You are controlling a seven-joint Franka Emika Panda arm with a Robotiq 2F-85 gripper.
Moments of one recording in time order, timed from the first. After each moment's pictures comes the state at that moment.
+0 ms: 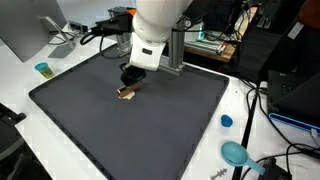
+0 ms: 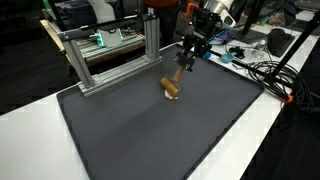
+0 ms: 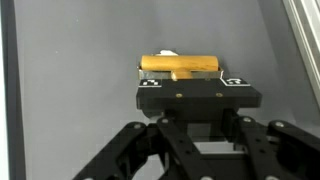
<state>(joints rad) 0.19 0.54 0.10 -1.68 -0.60 1.94 -0.76</state>
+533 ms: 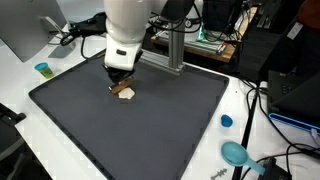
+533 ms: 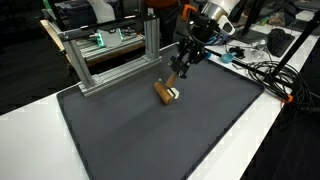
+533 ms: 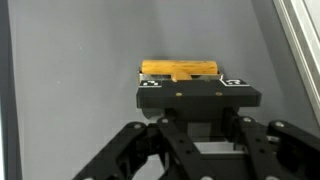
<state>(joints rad) 0.12 0.60 0.09 -1.57 -0.59 1.86 -0.88</state>
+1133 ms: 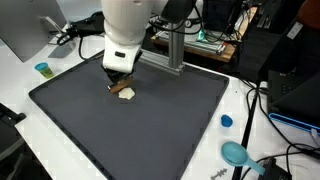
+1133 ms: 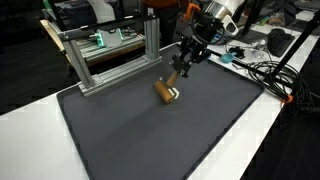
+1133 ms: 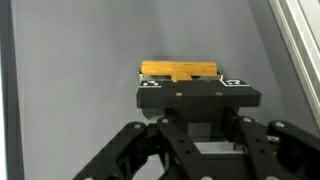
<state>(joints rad) 0.14 0.62 0.09 -1.51 -0.60 1.80 -0.86</state>
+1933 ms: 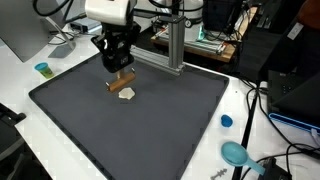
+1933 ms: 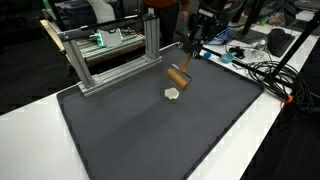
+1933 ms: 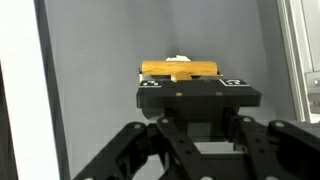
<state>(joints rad) 0.09 0.47 0.13 -1.54 -0.46 1.86 -1.01</state>
